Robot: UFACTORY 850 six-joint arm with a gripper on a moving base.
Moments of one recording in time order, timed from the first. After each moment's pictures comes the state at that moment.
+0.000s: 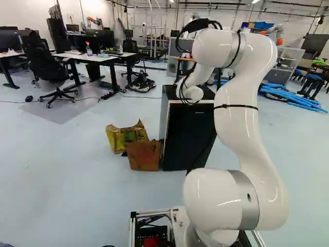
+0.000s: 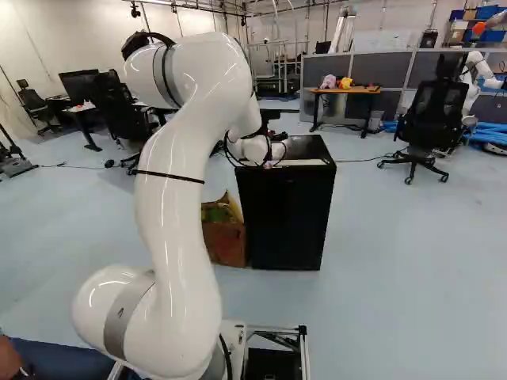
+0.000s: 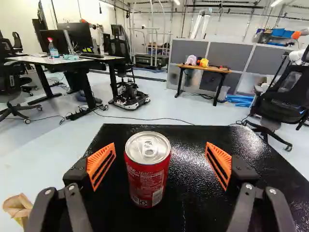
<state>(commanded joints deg) -10.2 -39.8 -71.6 -7.9 48.2 0.0</state>
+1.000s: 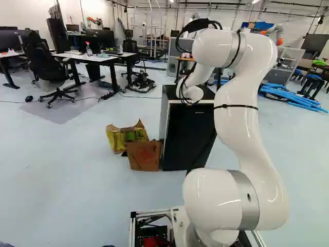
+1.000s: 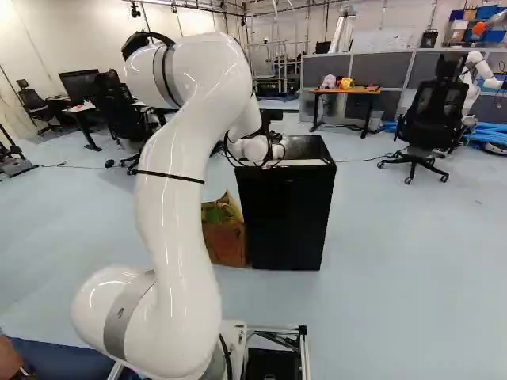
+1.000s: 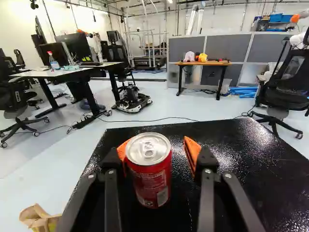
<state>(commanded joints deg) -10.2 -39.8 -71.6 -7.9 48.2 6.1</state>
